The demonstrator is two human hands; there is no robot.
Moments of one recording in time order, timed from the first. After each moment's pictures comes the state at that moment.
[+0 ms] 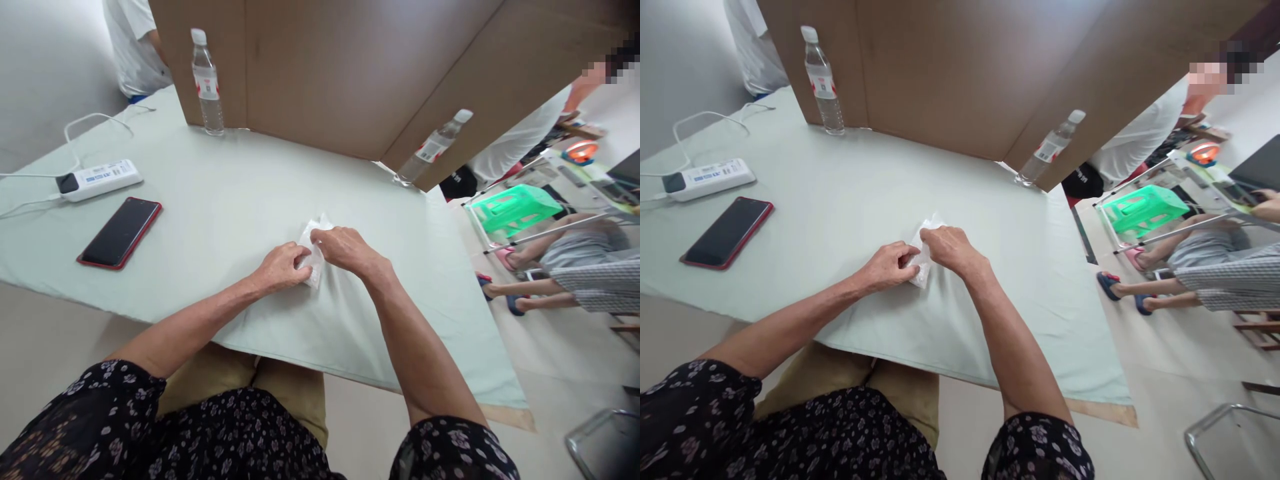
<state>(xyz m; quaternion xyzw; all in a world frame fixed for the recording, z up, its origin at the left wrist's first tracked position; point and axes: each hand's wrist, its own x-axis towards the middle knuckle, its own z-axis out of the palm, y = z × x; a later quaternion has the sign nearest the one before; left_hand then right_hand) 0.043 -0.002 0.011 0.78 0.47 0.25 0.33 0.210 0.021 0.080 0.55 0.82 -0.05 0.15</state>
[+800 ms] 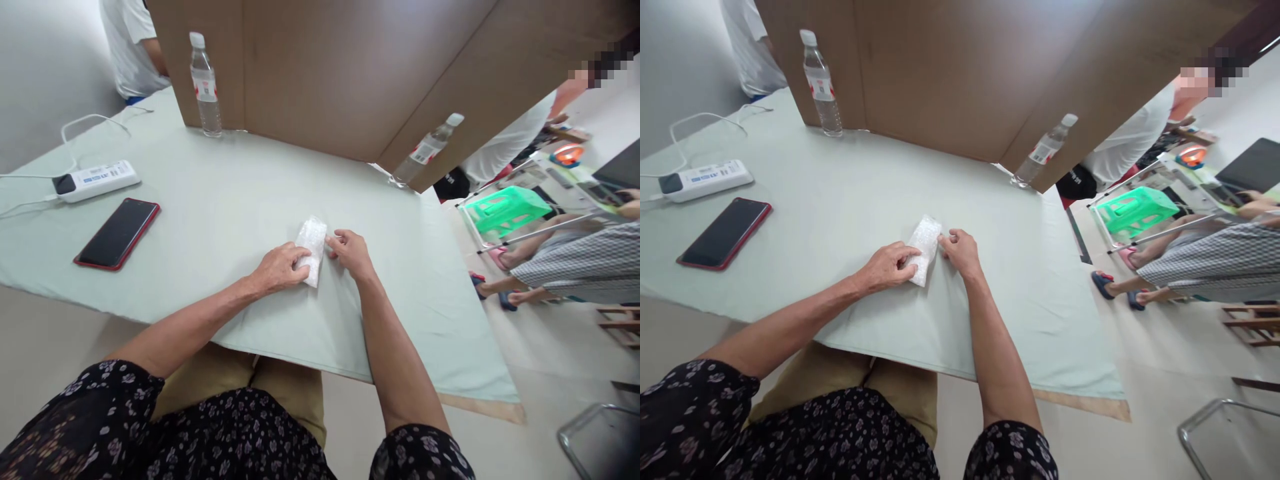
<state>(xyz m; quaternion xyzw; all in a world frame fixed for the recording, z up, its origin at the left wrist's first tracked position) 0.044 -0.002 0.001 0.80 0.45 0.25 0.30 0.256 0.028 0.003 0.71 0.56 -0.30 -0.31</state>
